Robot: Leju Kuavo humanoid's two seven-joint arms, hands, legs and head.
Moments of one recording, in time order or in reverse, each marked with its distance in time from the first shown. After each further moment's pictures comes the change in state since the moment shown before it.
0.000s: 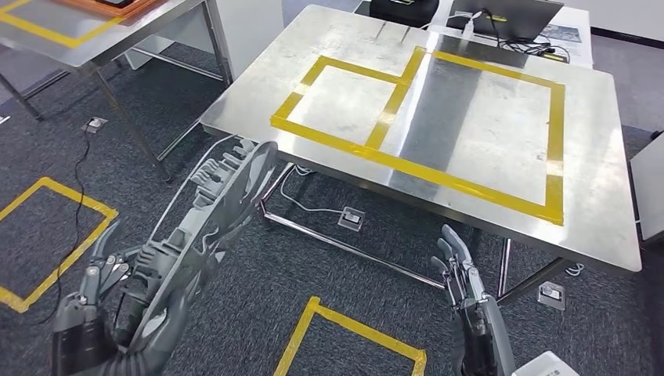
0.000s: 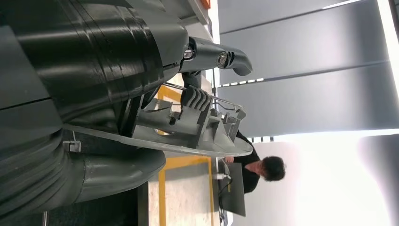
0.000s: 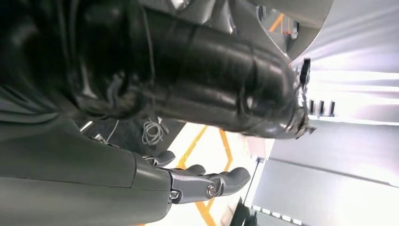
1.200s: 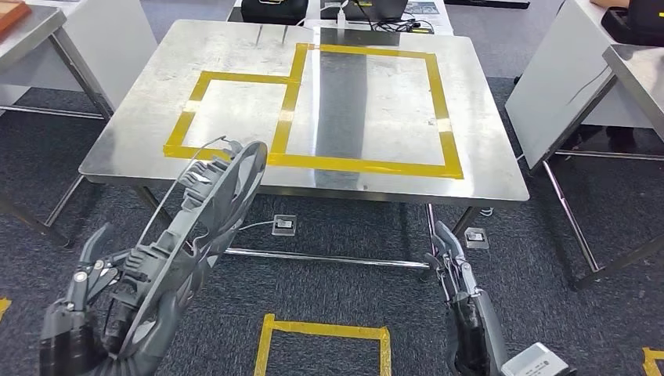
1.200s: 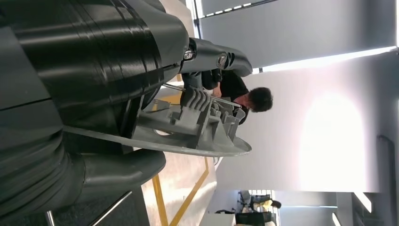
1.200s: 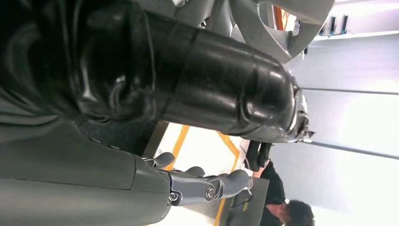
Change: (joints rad) left arm -0.008 0.002 -0.001 -0.004 0.001 0.000 0.001; right arm -0.001 -0.001 0.000 0.001 0.000 -0.001 -0.001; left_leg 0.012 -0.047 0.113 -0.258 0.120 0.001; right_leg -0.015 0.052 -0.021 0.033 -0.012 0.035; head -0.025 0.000
